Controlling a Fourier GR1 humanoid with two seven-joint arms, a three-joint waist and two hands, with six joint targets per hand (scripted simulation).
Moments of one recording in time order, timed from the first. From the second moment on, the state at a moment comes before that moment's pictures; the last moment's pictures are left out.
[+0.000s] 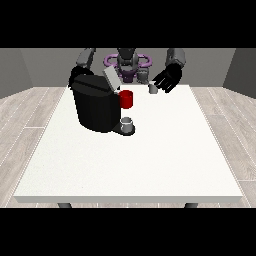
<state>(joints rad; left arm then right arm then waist) -0.91 0.43 0.05 -0.66 -0.59 -0.12 -0.23 -0.24 -0.02 -0.04 -1.29 -0.03 -0.13 -0.08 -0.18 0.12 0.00</state>
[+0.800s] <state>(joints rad) -1.11 0.47 0.12 -0.65 -0.59 -0.14 -0.13 -0.31 -0.01 0.01 -1.36 -0.01 -0.15 -0.04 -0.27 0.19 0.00</state>
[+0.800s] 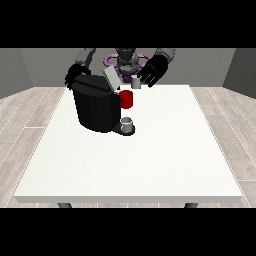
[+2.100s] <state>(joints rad) -1.18 0.45 0.12 -0.62 -0.64 -0.14 -0.13 -0.32 -0.04 -0.04 -1.38 -0.03 -0.15 -0.07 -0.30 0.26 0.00</state>
